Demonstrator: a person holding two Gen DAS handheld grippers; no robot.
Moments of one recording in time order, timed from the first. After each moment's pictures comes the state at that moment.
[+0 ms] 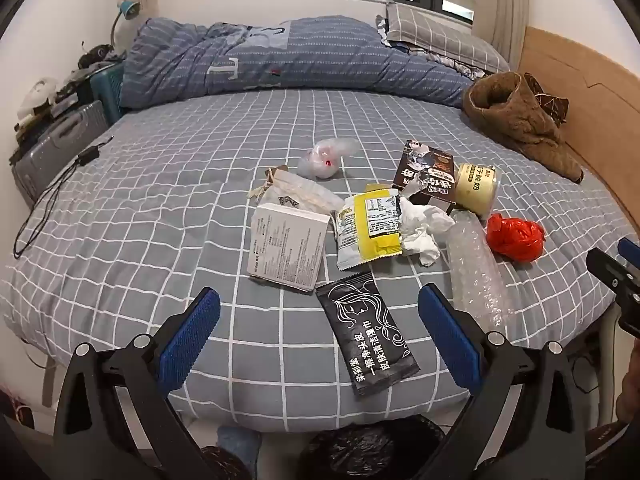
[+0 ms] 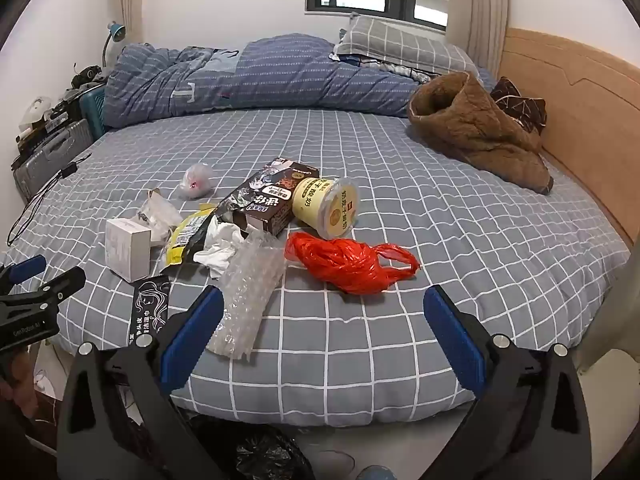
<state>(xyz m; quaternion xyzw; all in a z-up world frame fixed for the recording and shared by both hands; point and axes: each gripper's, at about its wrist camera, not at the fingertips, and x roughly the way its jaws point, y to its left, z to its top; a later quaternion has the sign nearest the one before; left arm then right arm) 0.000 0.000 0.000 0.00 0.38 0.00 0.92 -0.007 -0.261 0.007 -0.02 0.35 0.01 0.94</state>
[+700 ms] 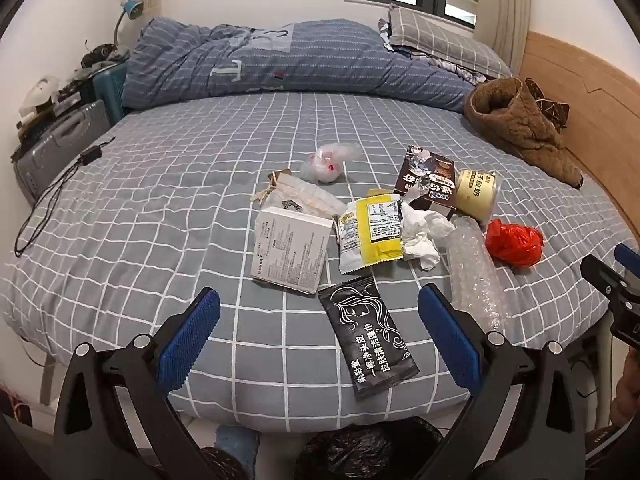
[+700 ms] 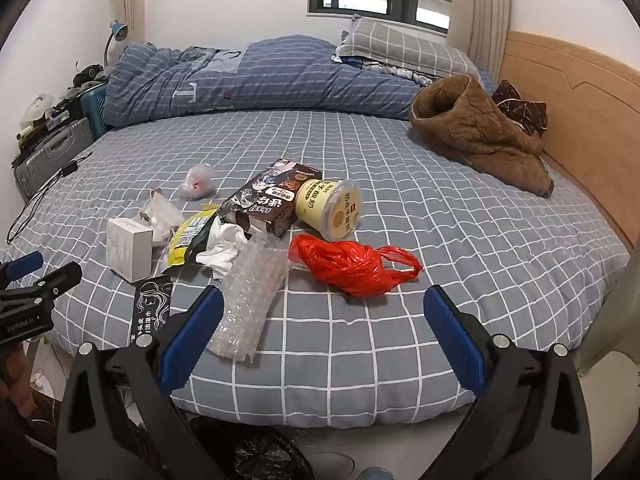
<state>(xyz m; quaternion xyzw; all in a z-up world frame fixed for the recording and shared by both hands) -0.003 0.002 0.007 -0.01 0.38 0.00 0.93 -0.007 -0.256 0.007 -0.03 0.34 0.01 0.94</state>
